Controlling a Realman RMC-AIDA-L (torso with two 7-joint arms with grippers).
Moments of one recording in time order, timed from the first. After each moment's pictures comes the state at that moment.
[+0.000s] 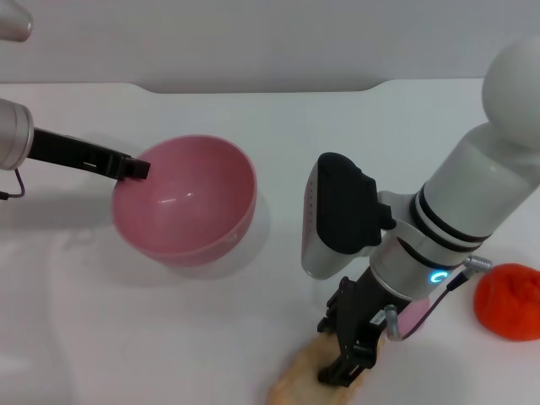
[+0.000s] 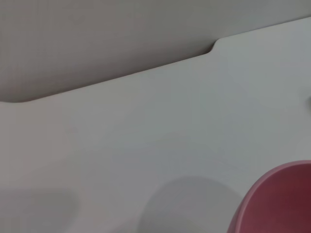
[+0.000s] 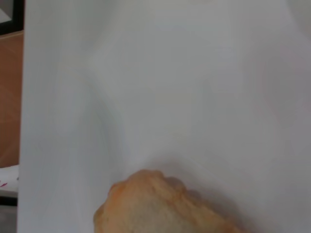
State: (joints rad) left arm -0.64 -2.01 0.92 1.02 2.39 1.42 -2.30; right arm 0.78 2.08 -1.83 -1.02 -2.28 -1.41 2.23
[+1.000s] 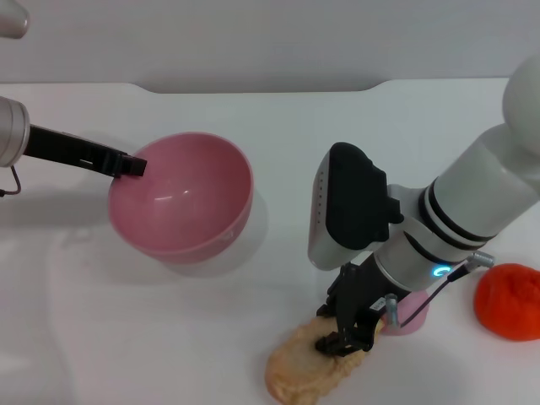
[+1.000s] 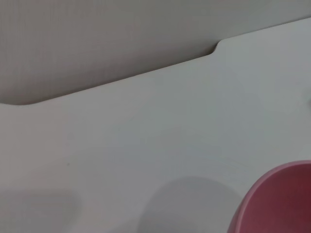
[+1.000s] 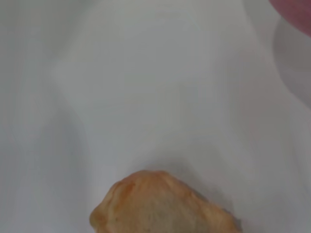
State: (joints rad) left arm -0.64 -2.00 0.92 1.02 2.39 1.42 -2.30; right arm 0.72 2.08 -1.82 -1.08 -2.32 -1.34 2.23
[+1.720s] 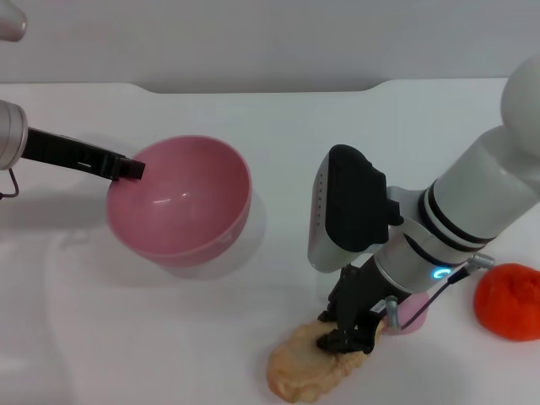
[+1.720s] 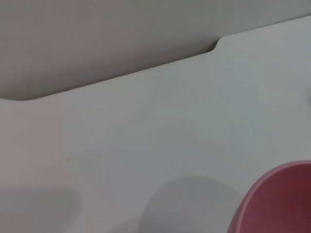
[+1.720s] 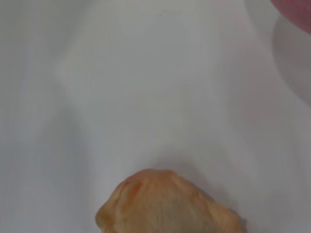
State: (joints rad) left arm -0.63 -2.00 0.92 1.02 2.39 1.42 -2.30; right arm 0.72 2.08 -1.83 -1.08 -2.32 -1.35 2.23
